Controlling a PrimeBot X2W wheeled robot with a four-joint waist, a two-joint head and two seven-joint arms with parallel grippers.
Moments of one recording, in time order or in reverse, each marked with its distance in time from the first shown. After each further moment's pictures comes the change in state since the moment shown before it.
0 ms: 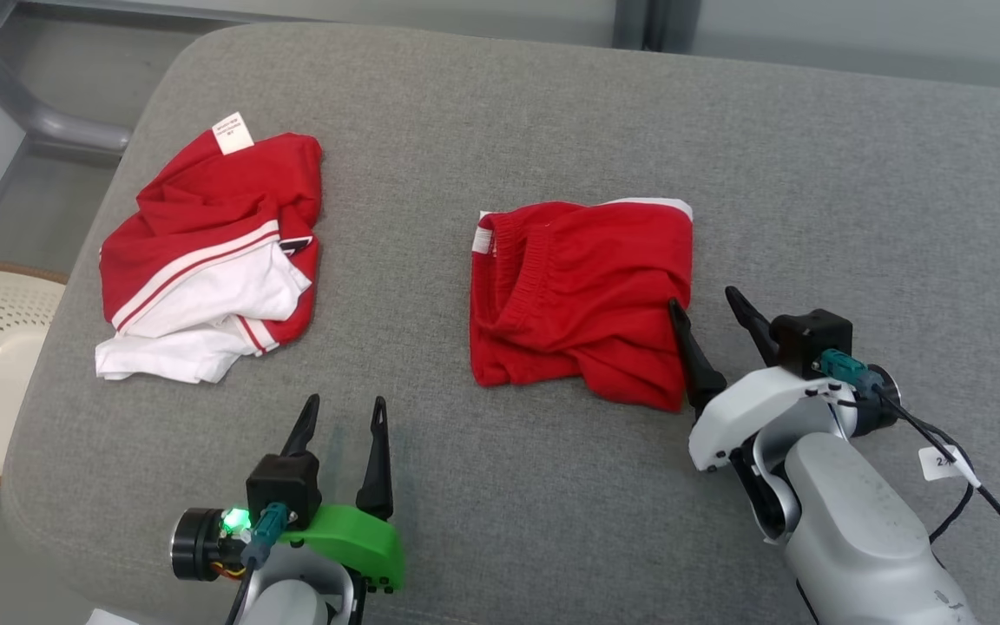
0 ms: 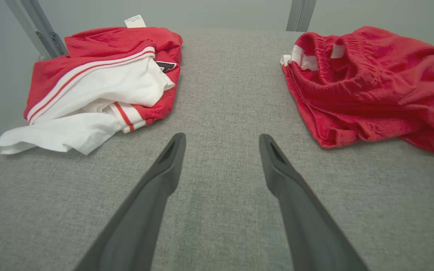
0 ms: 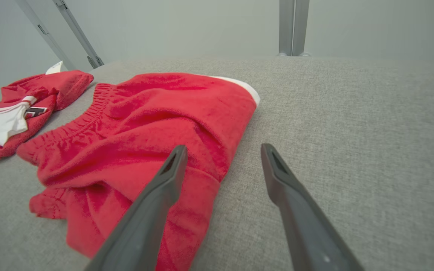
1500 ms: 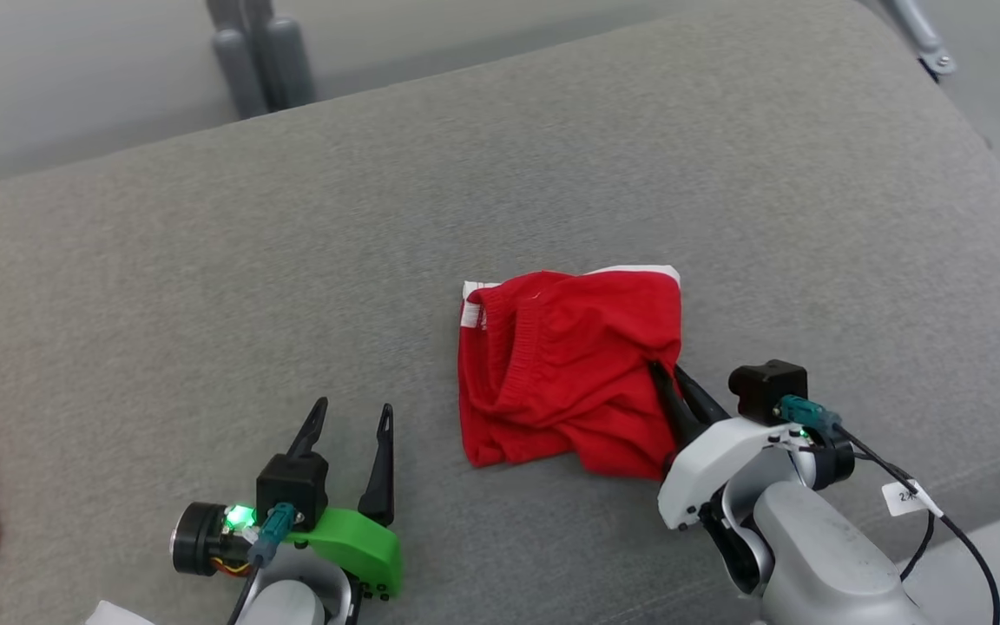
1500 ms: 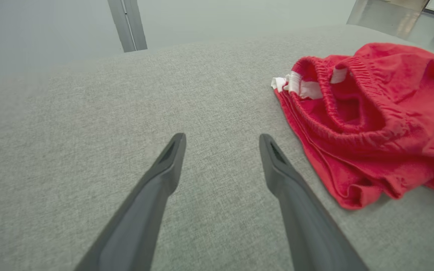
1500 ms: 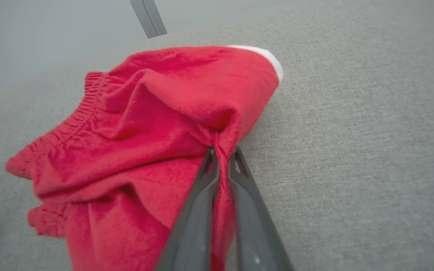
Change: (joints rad) left arm -0.013 -0.001 0.010 0.041 0.059 -0.055 0.000; right arm 0.025 -0.002 0.158 0.080 0.166 0.001 0.000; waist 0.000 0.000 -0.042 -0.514
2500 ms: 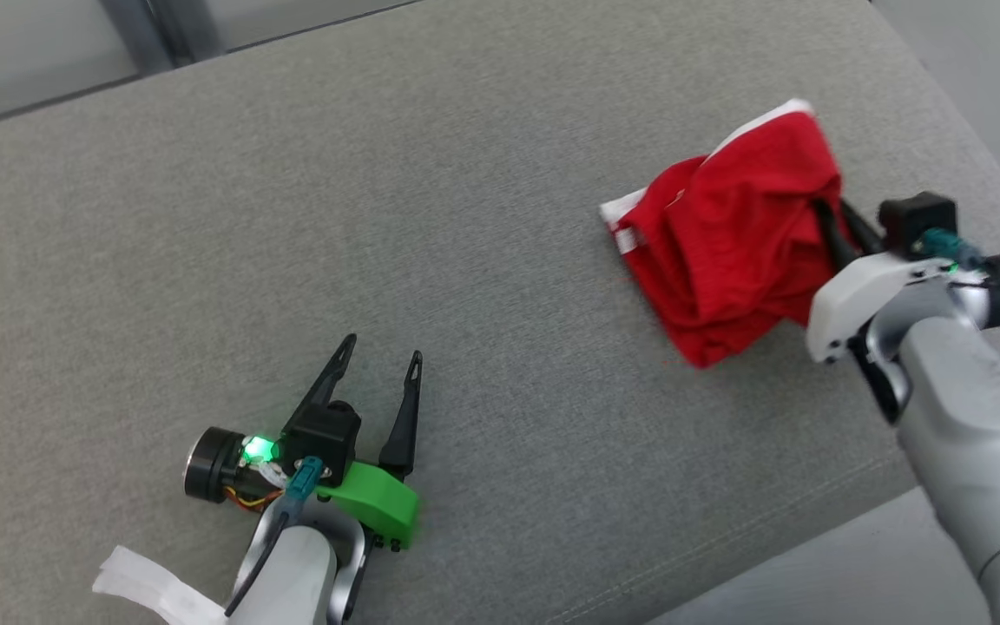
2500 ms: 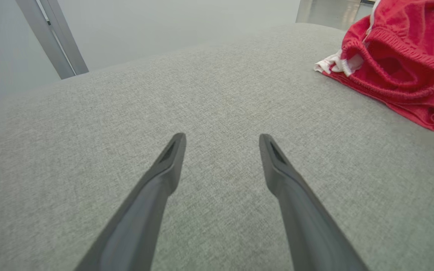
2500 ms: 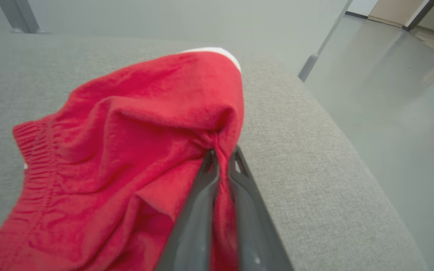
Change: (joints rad) left arm -0.087 -0.001 -0.032 -0.027 0.103 -0.049 0.000; right arm -0.304 -0.170 -0.146 0.200 -0.226 0.000 0.000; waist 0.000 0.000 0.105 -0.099
